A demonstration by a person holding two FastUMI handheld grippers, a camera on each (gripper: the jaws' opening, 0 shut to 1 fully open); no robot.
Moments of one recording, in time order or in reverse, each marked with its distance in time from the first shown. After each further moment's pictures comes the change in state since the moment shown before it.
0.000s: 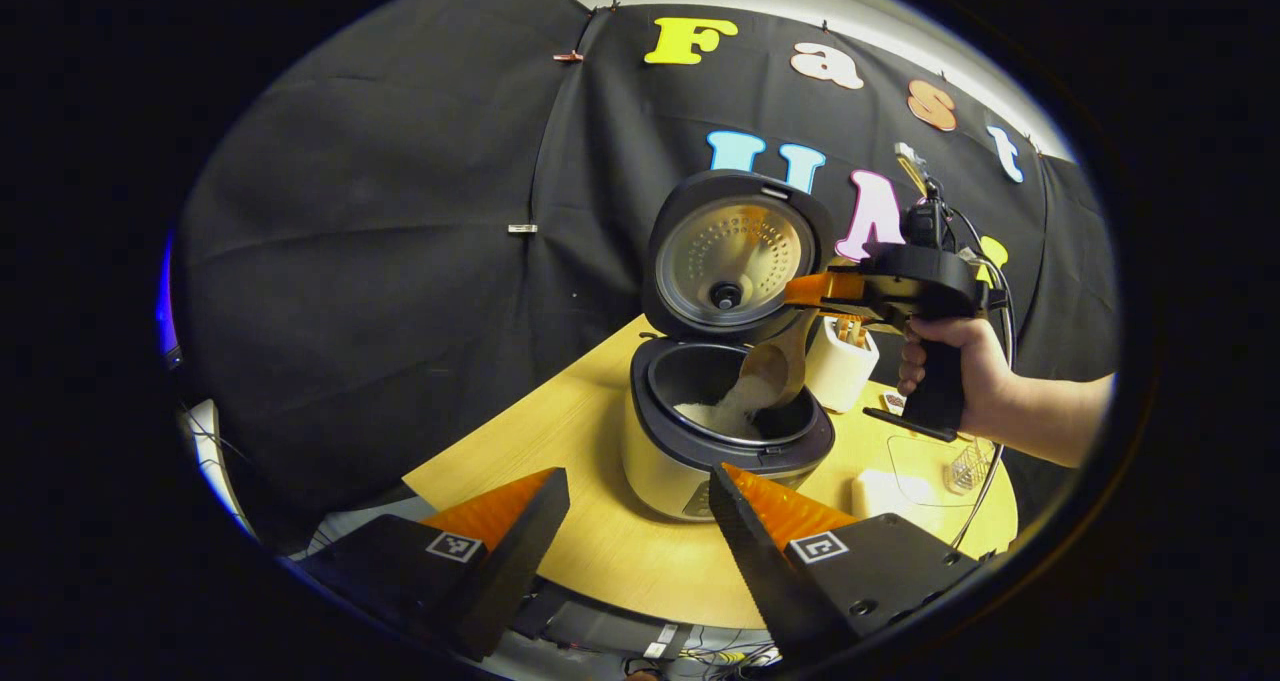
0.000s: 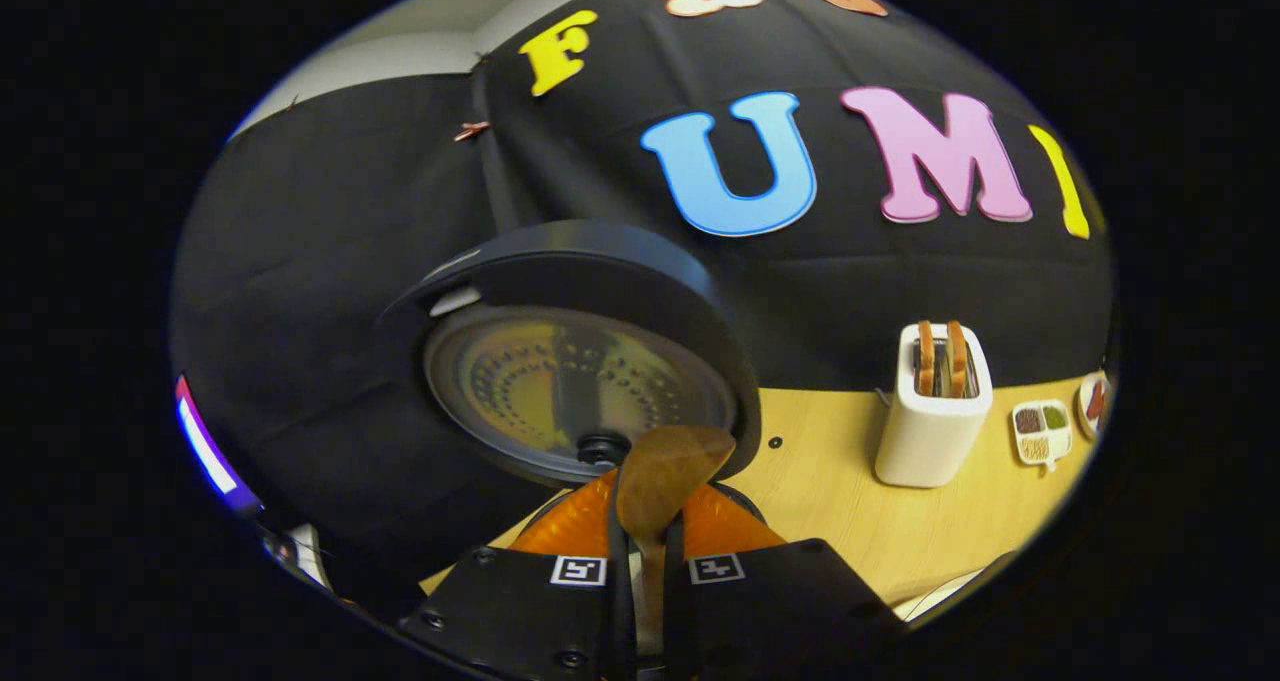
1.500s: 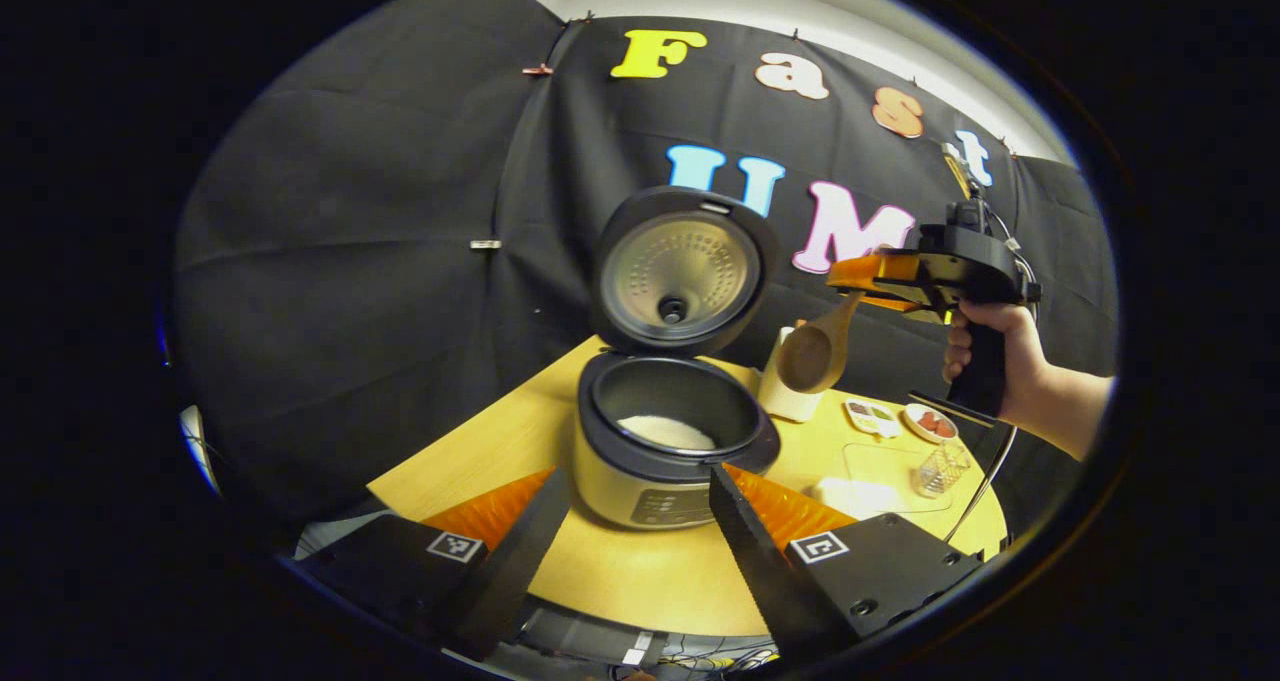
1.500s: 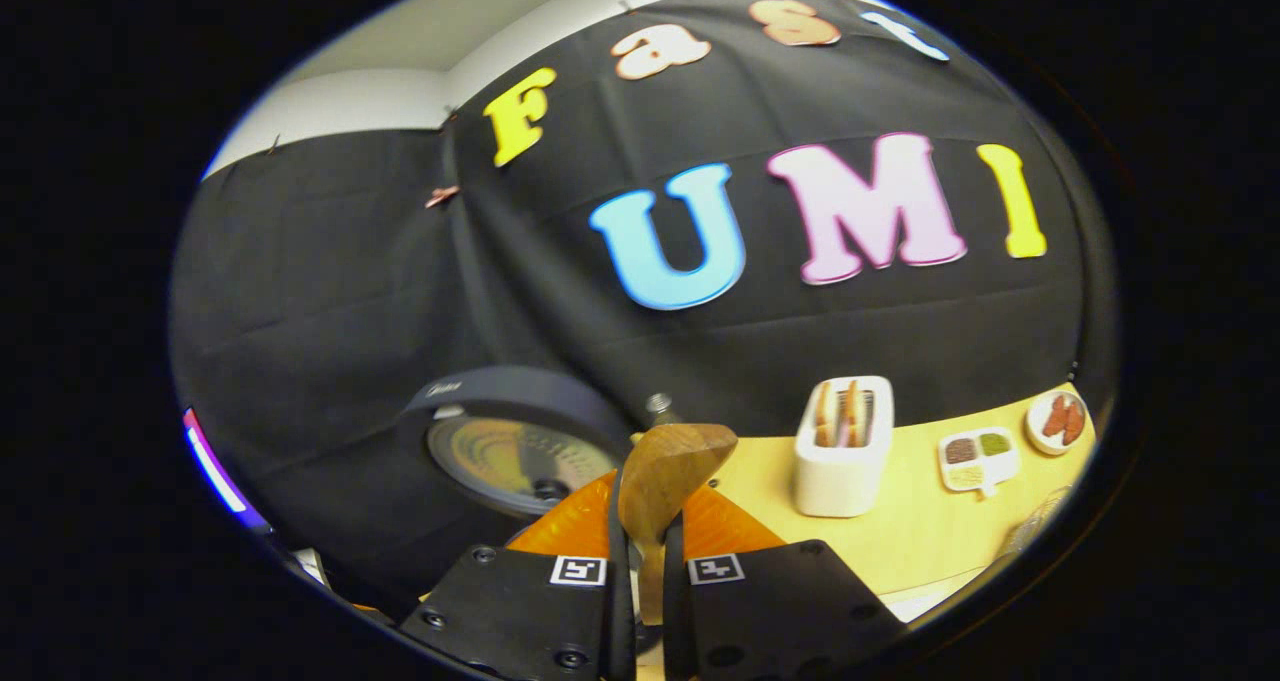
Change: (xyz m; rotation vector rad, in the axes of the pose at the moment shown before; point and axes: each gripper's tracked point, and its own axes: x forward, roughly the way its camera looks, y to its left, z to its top) left arm -0.008 -0.062 0.016 0.033 -0.065 -0.148; right arm -0.130 -0.127 0.085 0.167 -0.195 -0.205
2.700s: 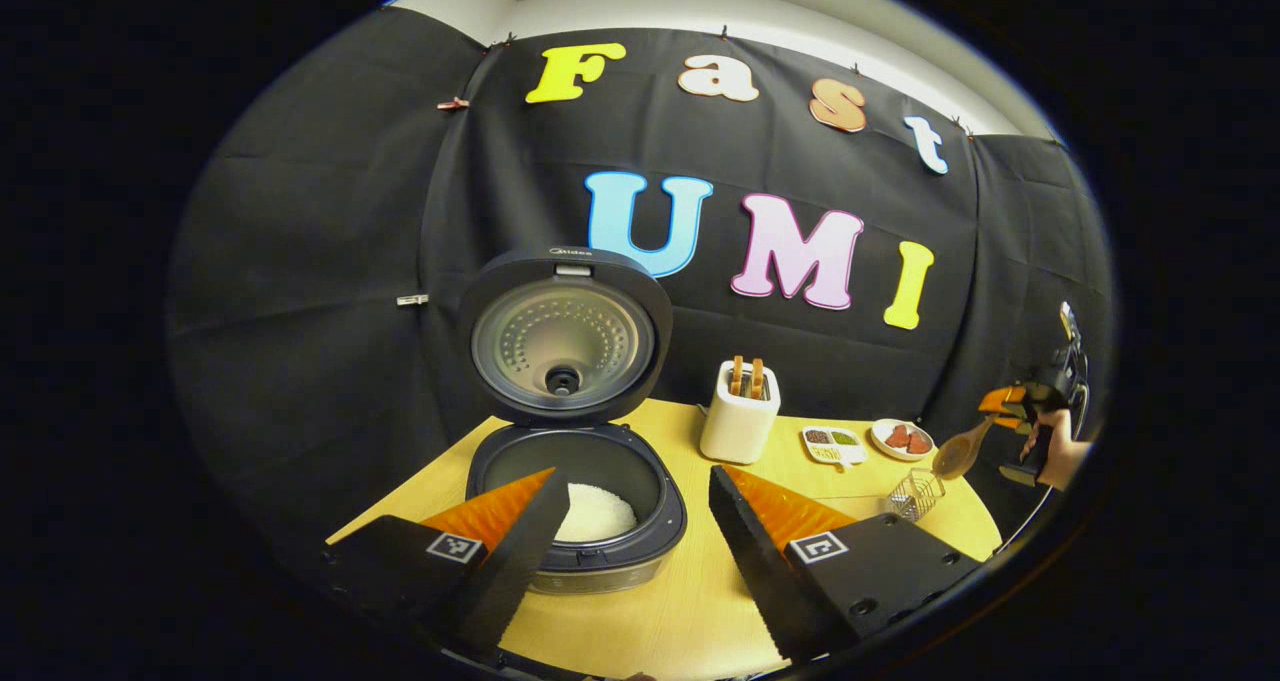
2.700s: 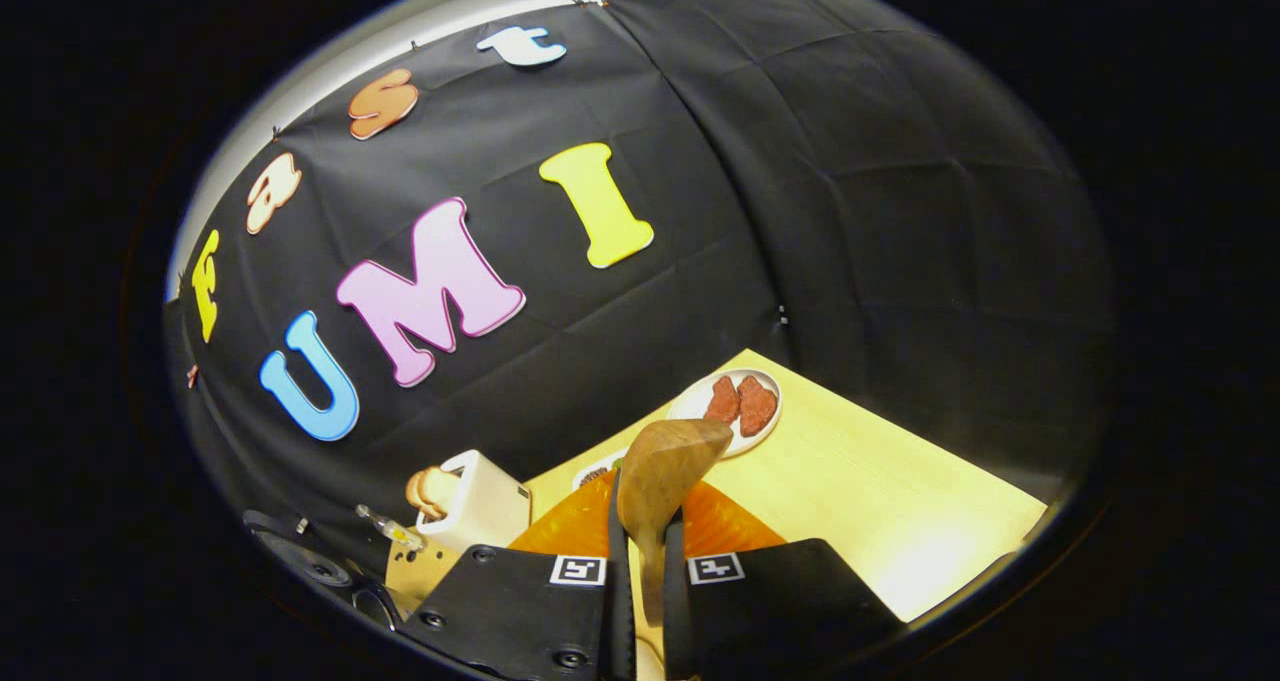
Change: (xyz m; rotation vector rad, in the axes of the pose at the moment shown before) left arm 0.052 -0.092 0.071 0.079 -0.056 -0.015; right arm -0.139 -0.418 0.002 0.332 -0.054 -0.671
